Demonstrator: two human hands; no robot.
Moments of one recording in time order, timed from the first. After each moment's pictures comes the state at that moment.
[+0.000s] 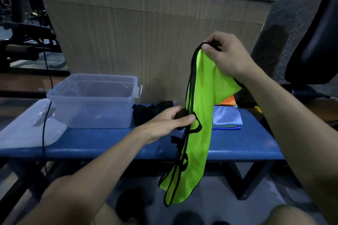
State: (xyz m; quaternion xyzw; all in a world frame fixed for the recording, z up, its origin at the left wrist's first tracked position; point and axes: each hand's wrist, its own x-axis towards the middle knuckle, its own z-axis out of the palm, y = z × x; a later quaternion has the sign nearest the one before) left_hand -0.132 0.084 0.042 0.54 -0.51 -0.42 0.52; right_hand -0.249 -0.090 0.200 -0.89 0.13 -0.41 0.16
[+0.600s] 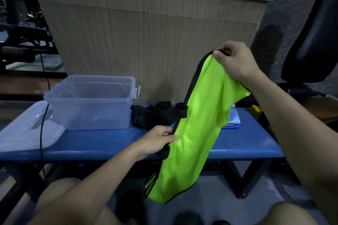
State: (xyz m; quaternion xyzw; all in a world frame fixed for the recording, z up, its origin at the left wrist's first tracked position) left_hand -0.110 0.084 -0.034 0.63 -0.47 -0.39 0.47; right_hand -0.269 -0.117 0.183 -0.85 0.24 -0.43 0.16
